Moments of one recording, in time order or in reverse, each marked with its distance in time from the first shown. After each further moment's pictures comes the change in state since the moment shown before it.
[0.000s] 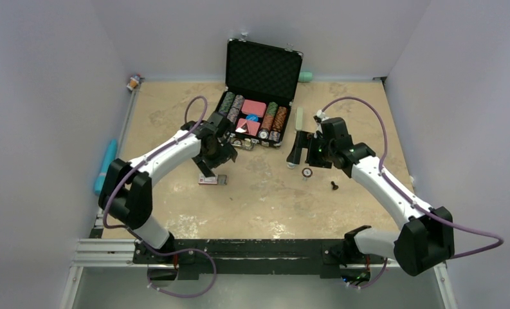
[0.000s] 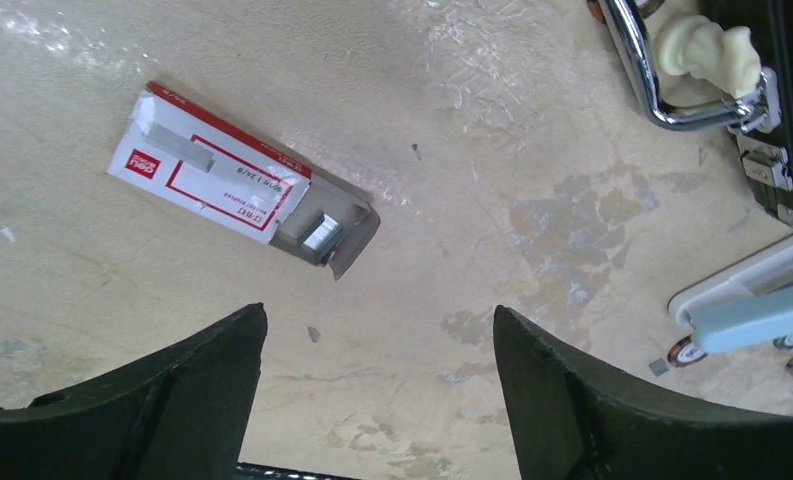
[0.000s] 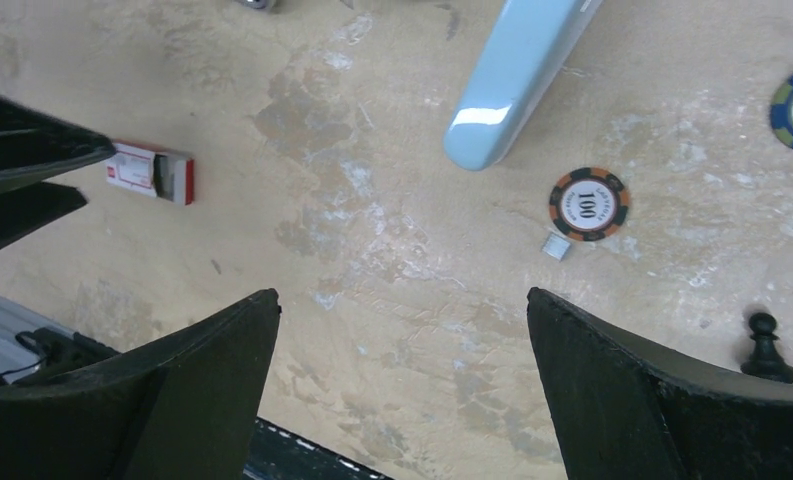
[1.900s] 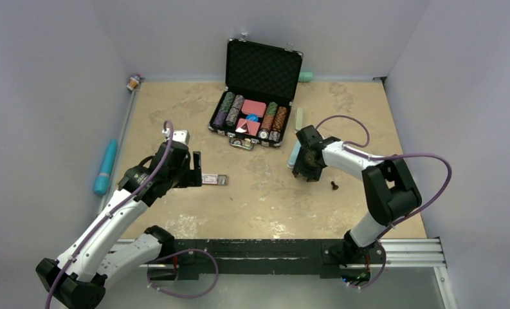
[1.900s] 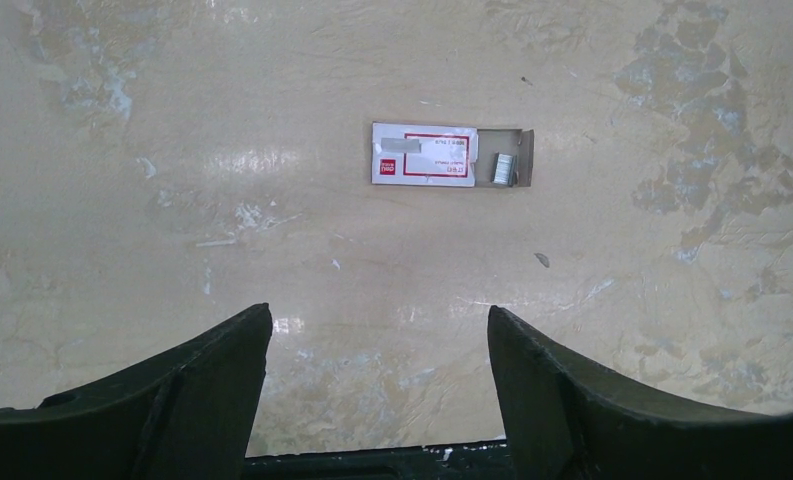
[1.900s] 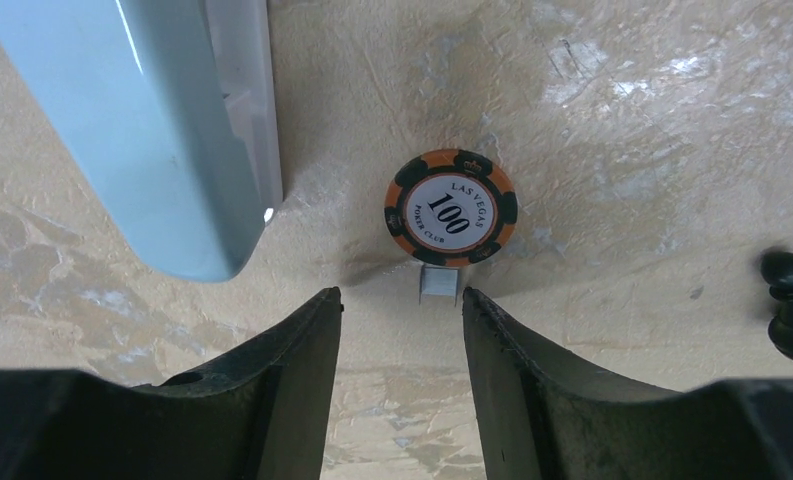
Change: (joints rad) left arm 0.007 -0.766 -0.299 -0.067 -0.151 0.739; right arm 0.064 0.399 0.024 -0.065 0.304 0.291
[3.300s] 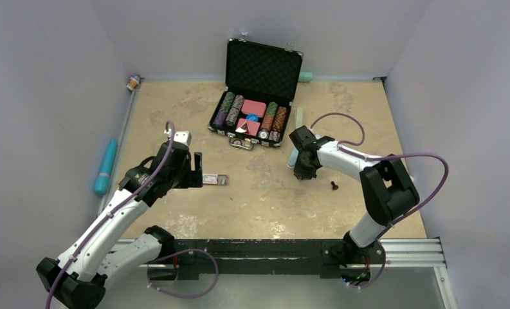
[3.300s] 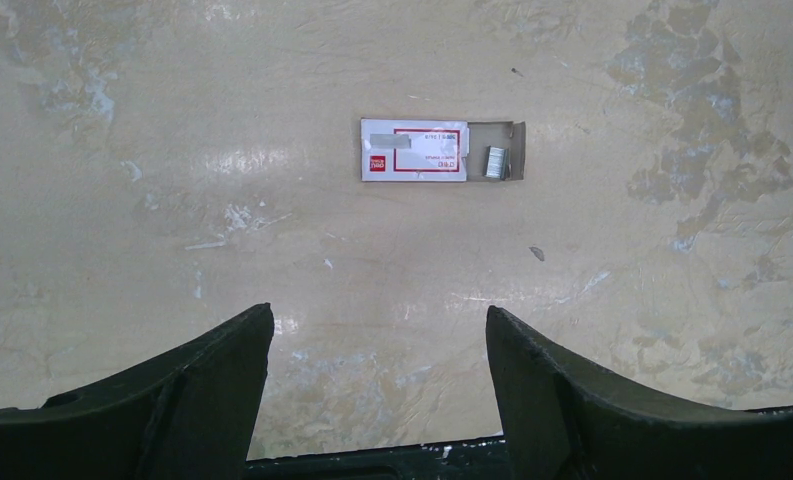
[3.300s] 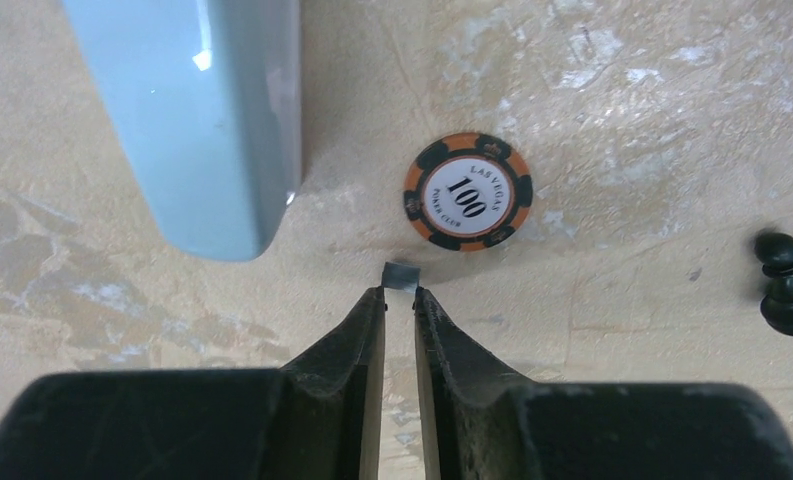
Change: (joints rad) left arm 0.000 0.000 -0.013 0.015 0.026 0.016; right arm 0.058 0.023 0.029 -0.032 0.079 0.014
